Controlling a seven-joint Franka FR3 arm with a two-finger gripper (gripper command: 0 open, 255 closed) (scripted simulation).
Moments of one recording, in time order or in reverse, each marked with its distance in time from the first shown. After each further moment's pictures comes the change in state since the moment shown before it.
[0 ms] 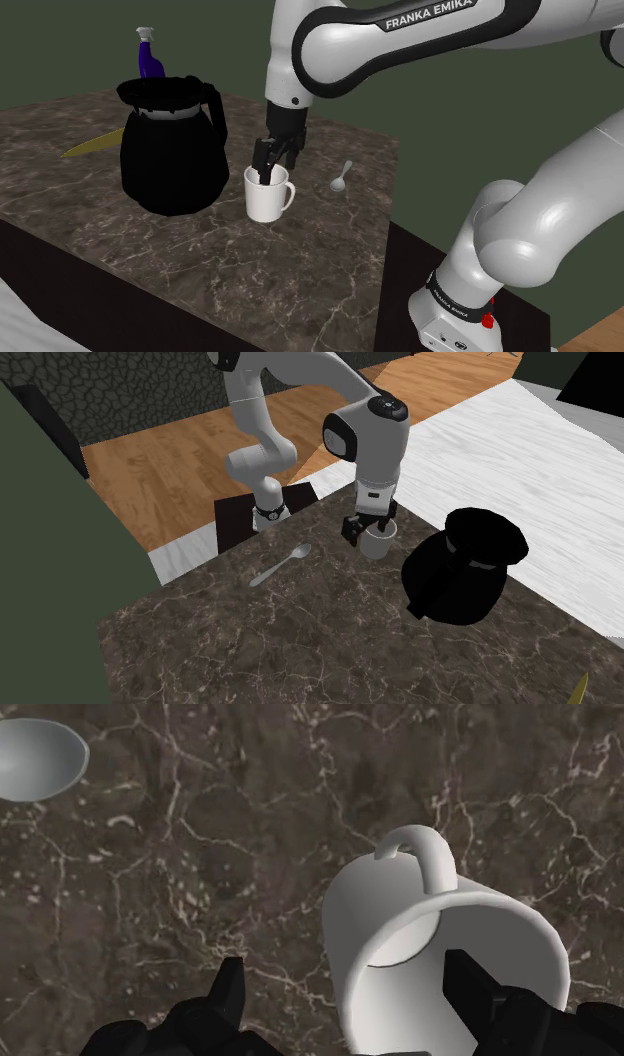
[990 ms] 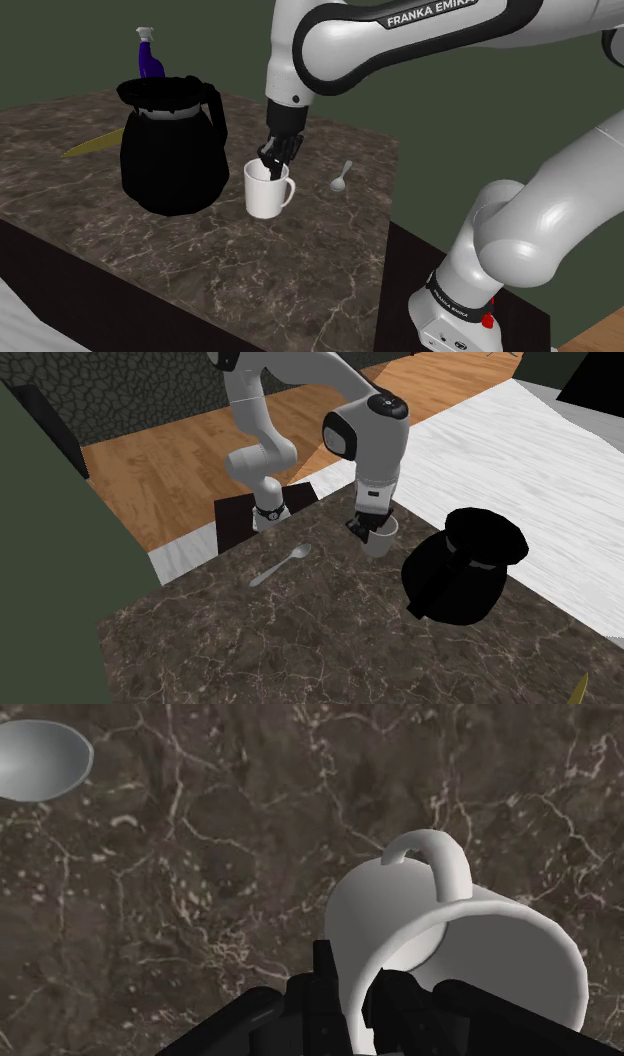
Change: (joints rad) arm 0.000 -0.004 -0.002 0.005 0.000 -0.008 -0.001
